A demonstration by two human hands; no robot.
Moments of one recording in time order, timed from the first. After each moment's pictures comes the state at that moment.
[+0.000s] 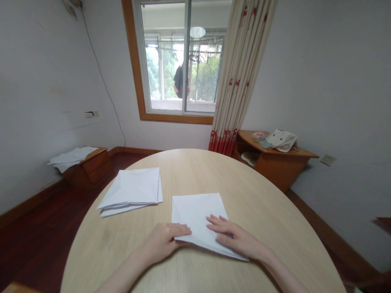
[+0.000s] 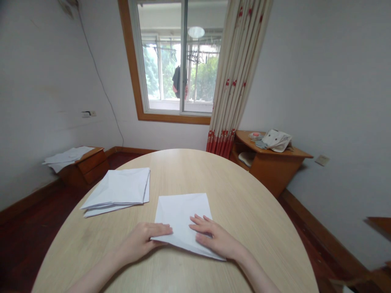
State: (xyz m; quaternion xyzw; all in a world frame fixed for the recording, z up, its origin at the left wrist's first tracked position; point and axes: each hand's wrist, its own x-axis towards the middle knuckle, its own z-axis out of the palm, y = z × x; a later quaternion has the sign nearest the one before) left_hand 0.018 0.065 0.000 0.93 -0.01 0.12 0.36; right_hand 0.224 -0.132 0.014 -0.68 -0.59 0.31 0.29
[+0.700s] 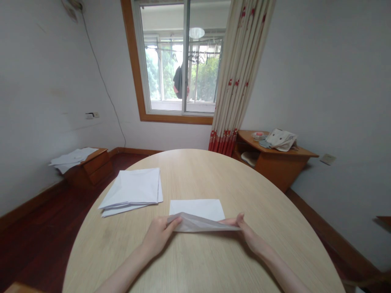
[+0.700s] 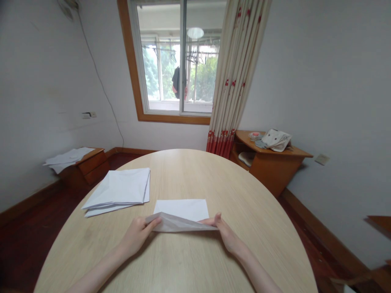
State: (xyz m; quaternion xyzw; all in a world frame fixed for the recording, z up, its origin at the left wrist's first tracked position) left_hand 0.019 0.065 0.000 0.89 0.18 0.21 0.37; right_hand 0.225 -0.142 0.003 -0.63 -0.43 0.38 0.52
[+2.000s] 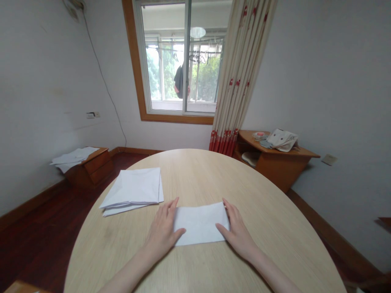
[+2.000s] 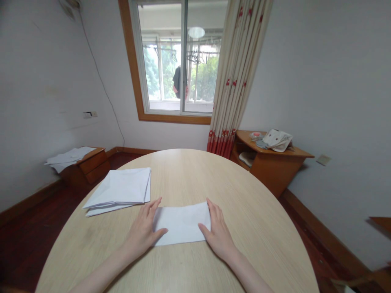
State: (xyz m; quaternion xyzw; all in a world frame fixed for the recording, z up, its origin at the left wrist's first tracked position) left_hand 0.025 0.064 -0.015 0.93 0.18 0.28 0.18; right_hand 0.217 -0.125 -0.025 -0.81 -0.46 0.03 0.37
